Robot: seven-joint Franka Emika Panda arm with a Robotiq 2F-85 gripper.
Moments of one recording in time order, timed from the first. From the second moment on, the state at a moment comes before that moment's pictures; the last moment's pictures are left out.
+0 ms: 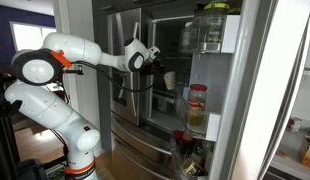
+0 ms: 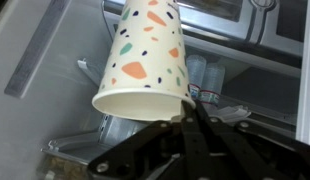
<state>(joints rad) 0.04 -0.62 -0.12 -2.39 -0.15 2.79 -0.26</state>
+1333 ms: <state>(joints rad) 0.18 -0.29 -0.27 -2.18 0.03 2.81 -0.47</state>
